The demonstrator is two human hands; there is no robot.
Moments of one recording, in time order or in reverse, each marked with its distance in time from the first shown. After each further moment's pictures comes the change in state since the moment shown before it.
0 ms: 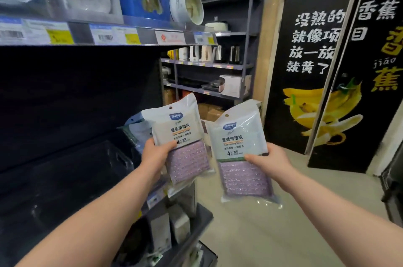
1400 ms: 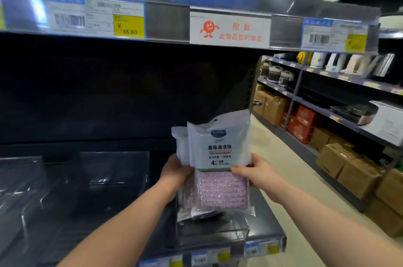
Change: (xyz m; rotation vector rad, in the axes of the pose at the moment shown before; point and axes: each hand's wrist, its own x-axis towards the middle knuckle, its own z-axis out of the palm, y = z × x) left_hand 0.166 -0.034 0.007 0.139 0.476 -0.178; right_hand 0.295 -0.070 0.204 0.072 -0.907 -0.242
